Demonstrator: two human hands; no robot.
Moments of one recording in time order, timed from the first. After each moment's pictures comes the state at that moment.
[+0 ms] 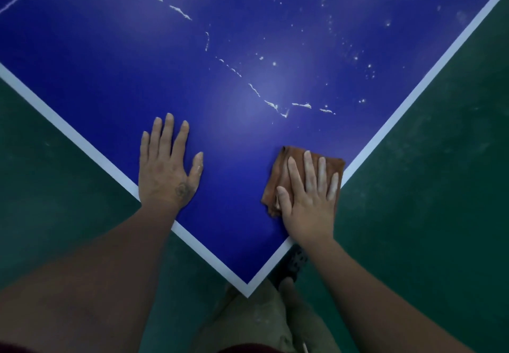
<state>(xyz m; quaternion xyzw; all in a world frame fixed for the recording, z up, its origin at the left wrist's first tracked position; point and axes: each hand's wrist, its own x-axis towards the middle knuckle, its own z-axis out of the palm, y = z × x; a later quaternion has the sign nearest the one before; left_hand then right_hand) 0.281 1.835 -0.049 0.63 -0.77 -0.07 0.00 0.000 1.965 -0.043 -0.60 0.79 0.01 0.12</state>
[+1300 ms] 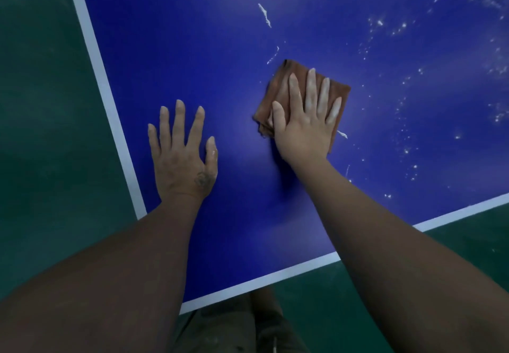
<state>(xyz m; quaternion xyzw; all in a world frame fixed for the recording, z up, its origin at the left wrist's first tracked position) 0.201 1.836 -0.056 0.84 -0.54 -0.05 0.09 0.007 1.692 -0.054 -0.75 0.65 -0.02 0.12</state>
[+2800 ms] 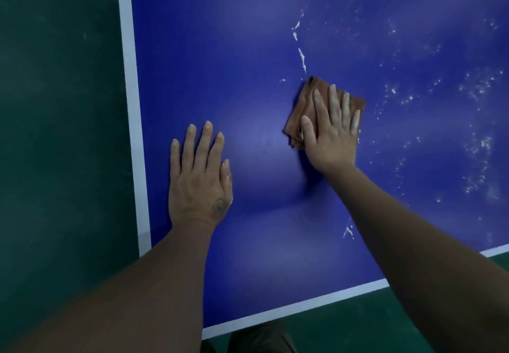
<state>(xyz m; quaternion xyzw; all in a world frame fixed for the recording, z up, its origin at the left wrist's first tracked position) 0.205 1.834 -0.055 0.84 -0.51 -0.08 0.14 0.012 1.621 -0.043 -0.83 0.55 0.01 0.08</state>
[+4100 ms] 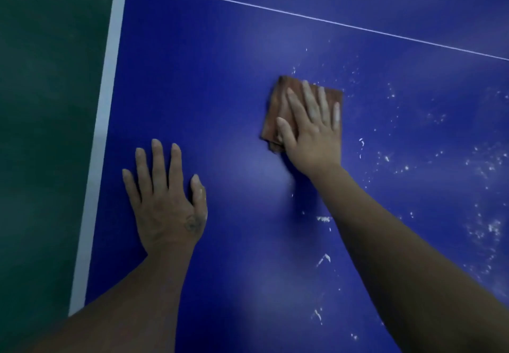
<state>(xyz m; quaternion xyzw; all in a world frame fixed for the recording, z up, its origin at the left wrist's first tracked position) 0.194 1.759 -0.056 0.94 -0.32 -0.05 0.13 0.064 1.492 -0.053 -0.91 0.42 -0.04 0.06</state>
